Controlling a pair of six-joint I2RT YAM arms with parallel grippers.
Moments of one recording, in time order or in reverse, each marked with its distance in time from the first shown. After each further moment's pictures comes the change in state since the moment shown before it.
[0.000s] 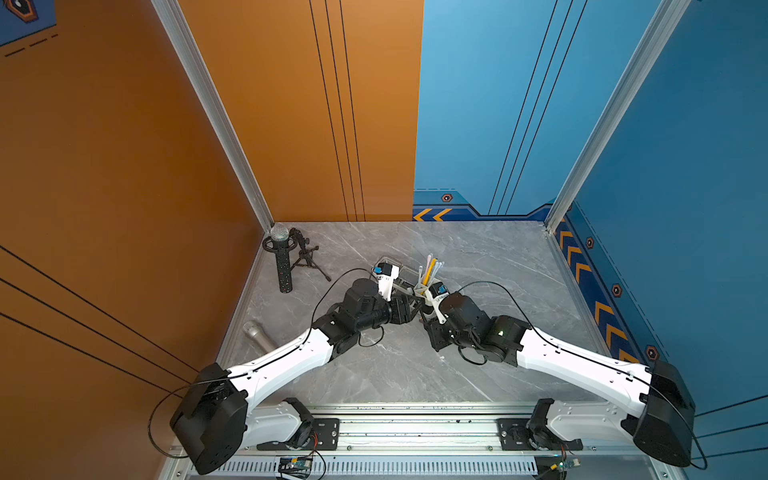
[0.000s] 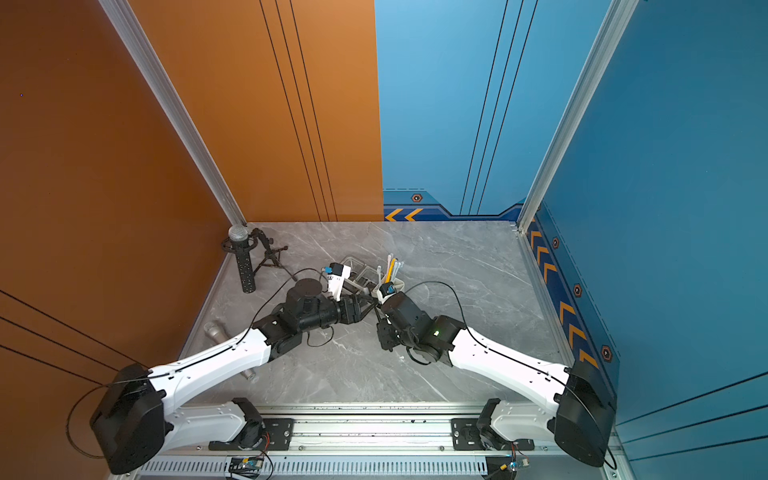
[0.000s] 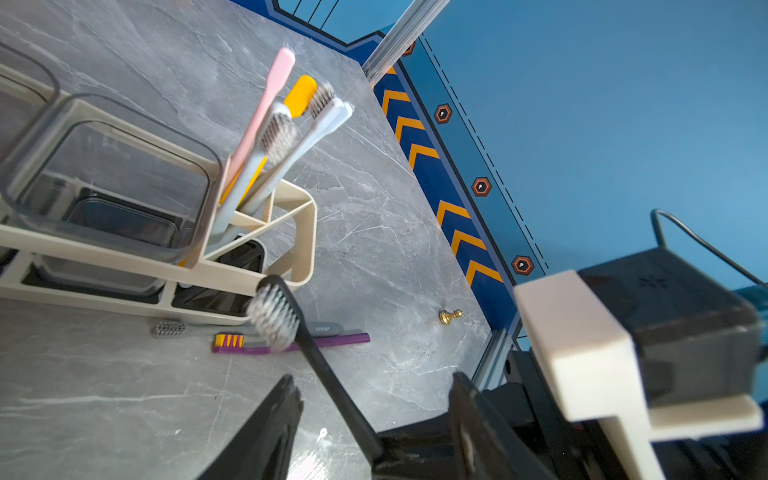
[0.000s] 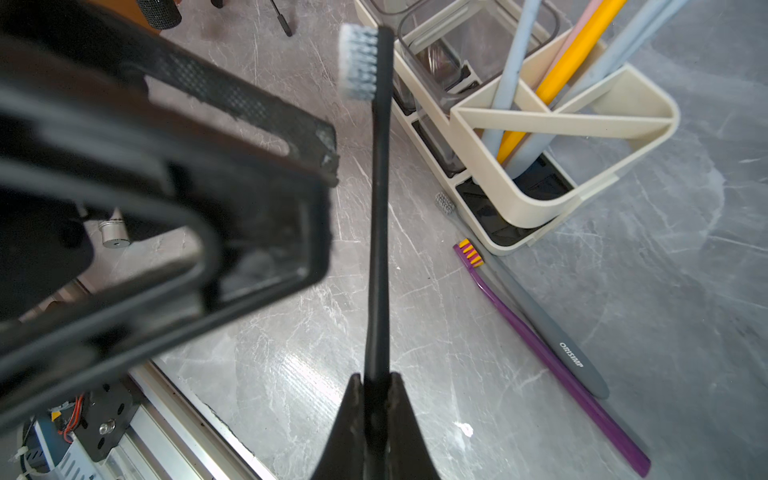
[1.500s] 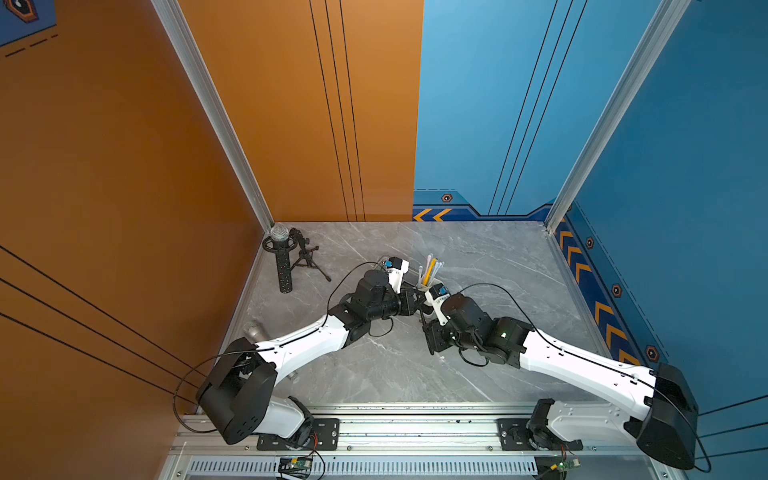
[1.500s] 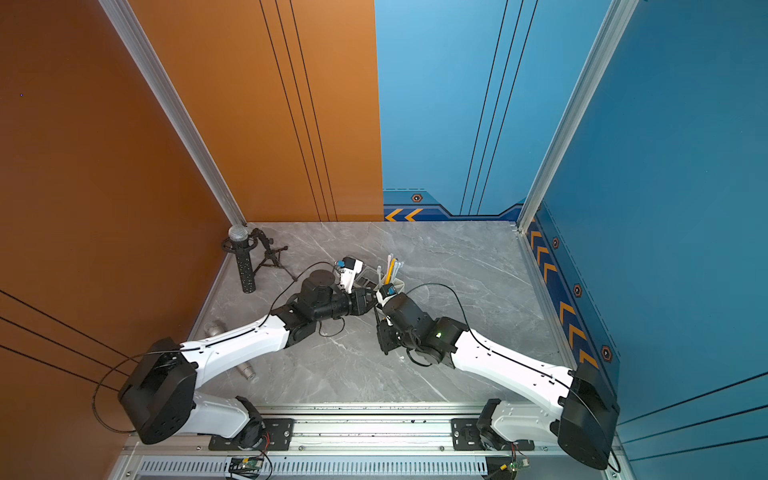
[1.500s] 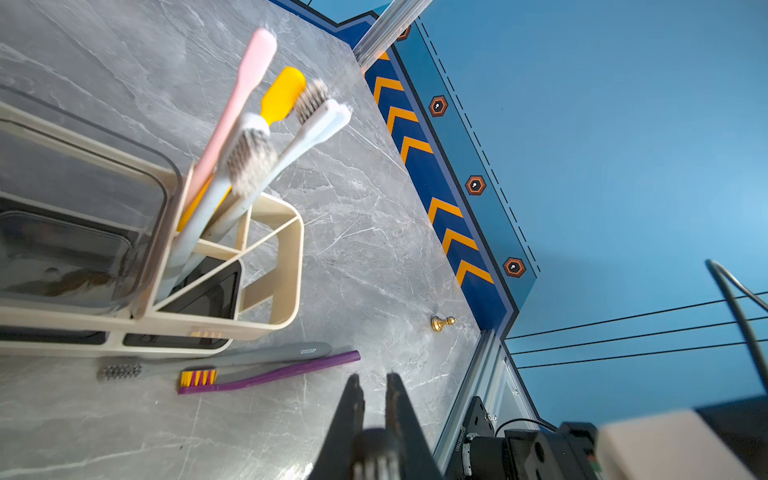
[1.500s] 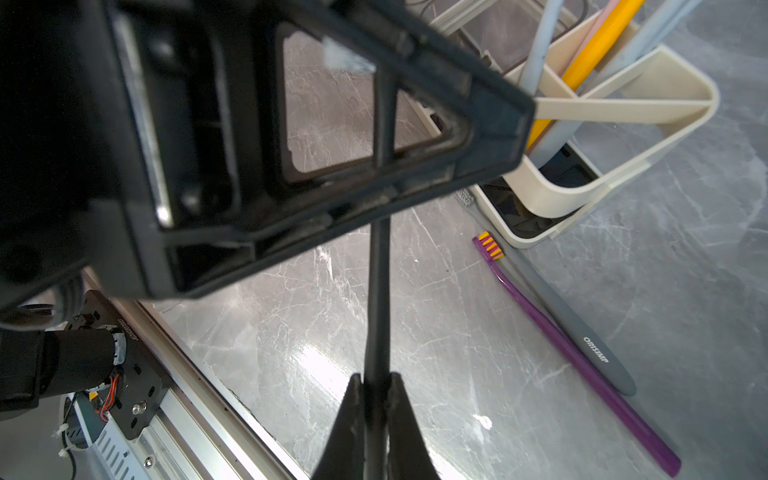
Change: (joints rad) left arm 0.017 0.167 0.080 0.080 0.068 -0.026; right arm 0.006 -0.014 -0.005 0.003 -0.052 0.018
